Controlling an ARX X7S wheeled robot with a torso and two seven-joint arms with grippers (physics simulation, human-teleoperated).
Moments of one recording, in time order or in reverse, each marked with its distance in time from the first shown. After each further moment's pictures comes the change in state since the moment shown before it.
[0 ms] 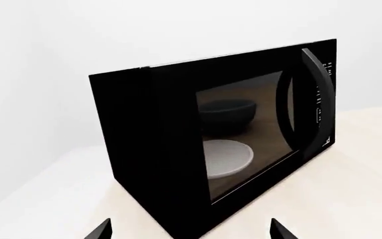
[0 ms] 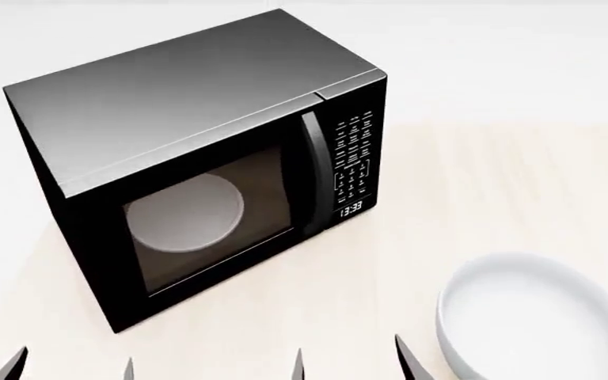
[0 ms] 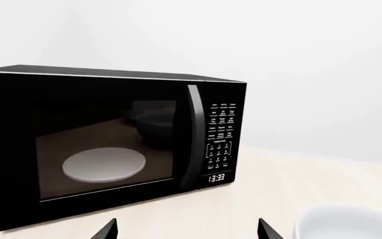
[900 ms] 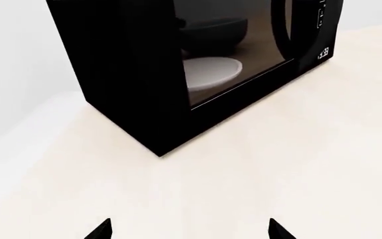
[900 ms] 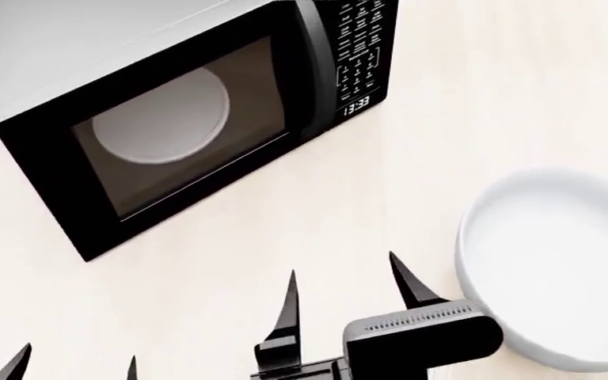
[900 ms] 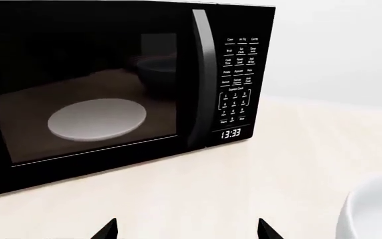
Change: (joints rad) left arm -0.006 -0.029 0.041 0.004 -0.008 0.011 -0.032; right arm 0.231 0.029 -0.006 -0.122 0.086 0.307 -0.010
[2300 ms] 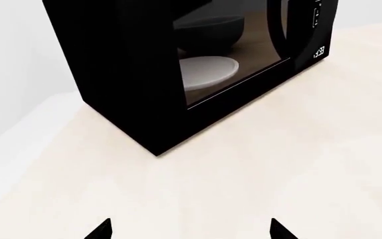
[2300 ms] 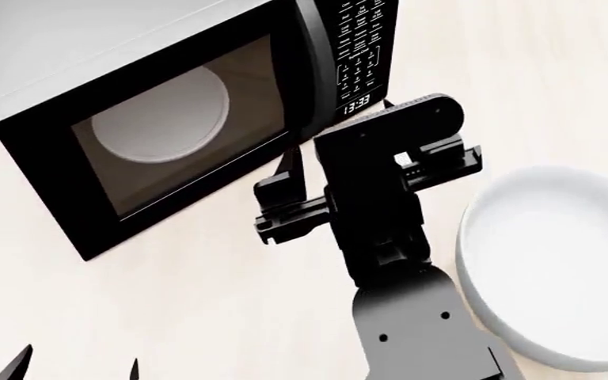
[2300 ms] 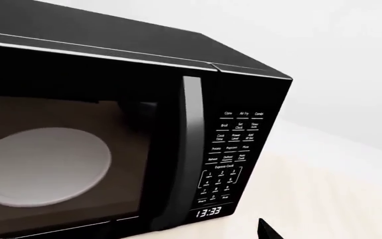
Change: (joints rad) left arm -0.002 -0.041 0.041 0.022 -0.031 -0.013 -0.038; right arm 0.554 0.003 -0.093 0.292 -0.014 0.243 -0.046
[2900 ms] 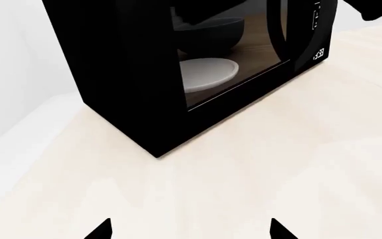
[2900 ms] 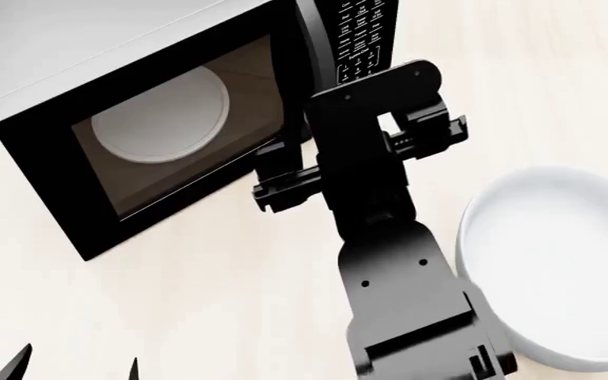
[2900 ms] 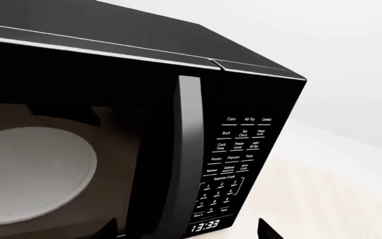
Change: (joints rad) left arm -0.003 -0.013 0.012 0.000 -0.009 0.006 -0.014; right arm 0.133 -0.047 -0.038 0.254 -0.016 -0.084 0.002
